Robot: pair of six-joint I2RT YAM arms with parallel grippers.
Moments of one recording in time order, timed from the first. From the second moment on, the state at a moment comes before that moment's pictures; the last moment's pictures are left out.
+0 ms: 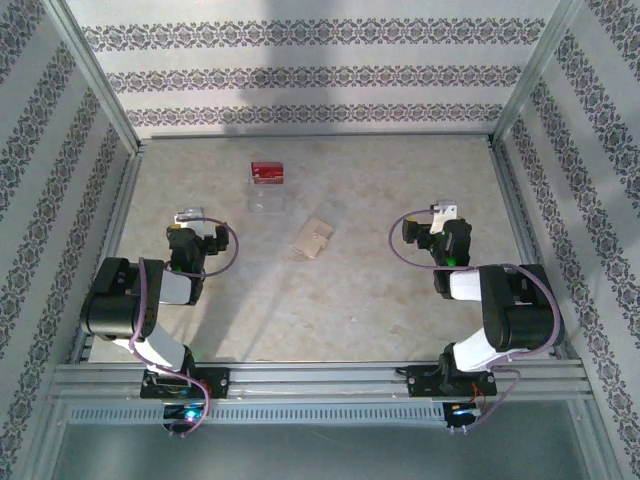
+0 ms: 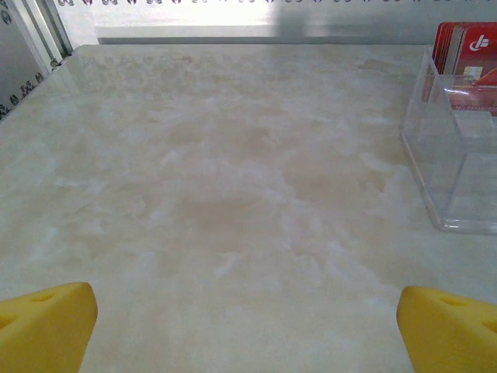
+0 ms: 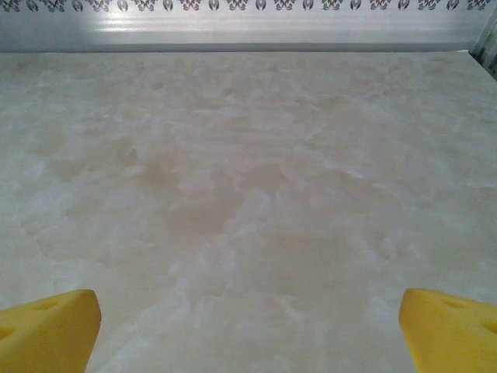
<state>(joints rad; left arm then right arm) 0.01 1.61 0.35 0.91 -0.13 -0.03 0.00 1.53 0.38 0.78 -0.03 0.03</state>
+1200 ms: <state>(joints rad) 0.01 1.61 0.36 0.89 -0.10 -0.03 0.00 1.53 0.38 0.78 -0.03 0.03</state>
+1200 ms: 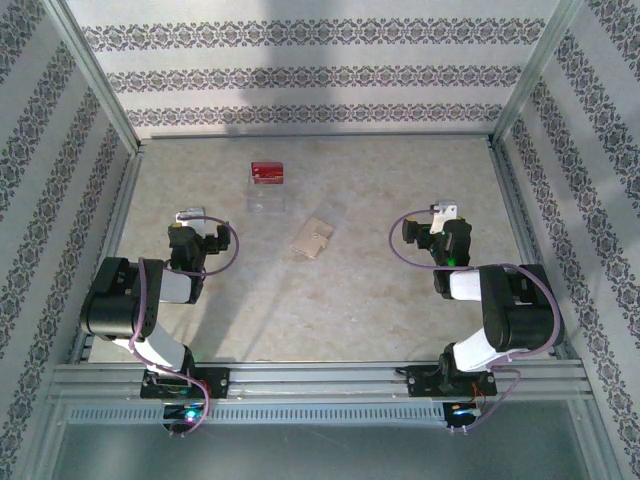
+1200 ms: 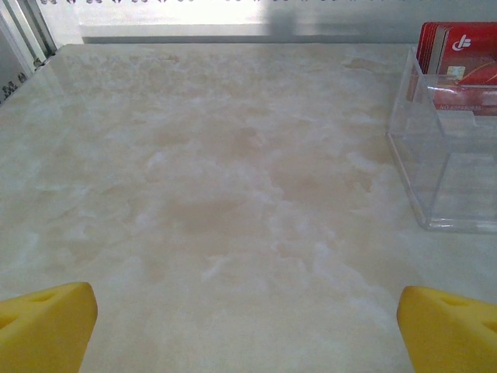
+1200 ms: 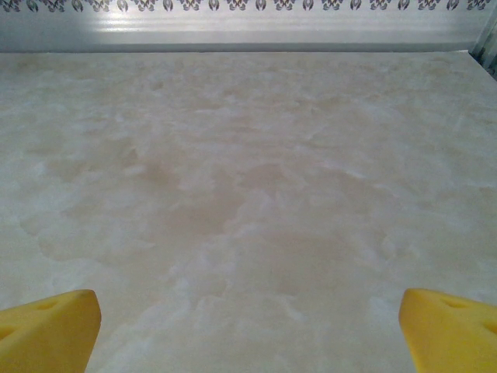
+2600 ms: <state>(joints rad) 0.08 1.08 0.86 -0.45 0.23 -0.06 0.52 1.39 0.95 -0.13 0.30 0.26</state>
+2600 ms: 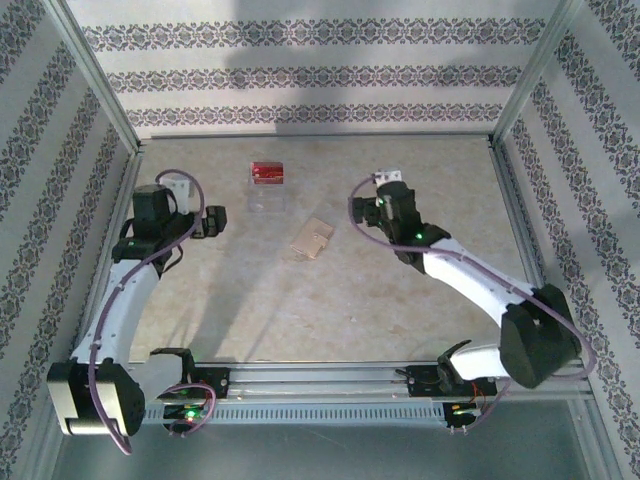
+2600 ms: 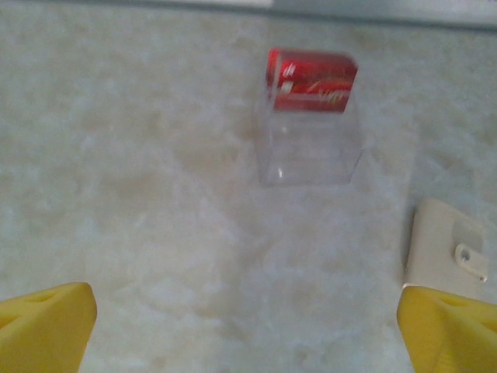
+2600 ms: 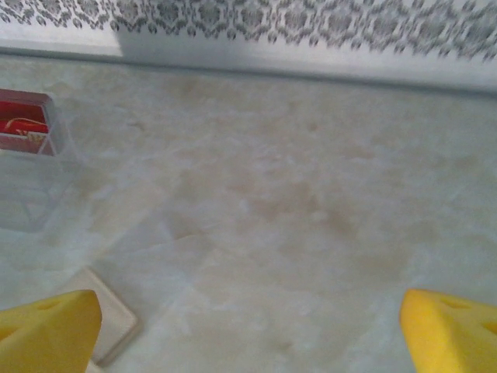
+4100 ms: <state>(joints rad) 0.06 1.08 0.80 -0.51 0.24 0.03 0.63 2.59 2.51 -0.79 0.03 0.76</state>
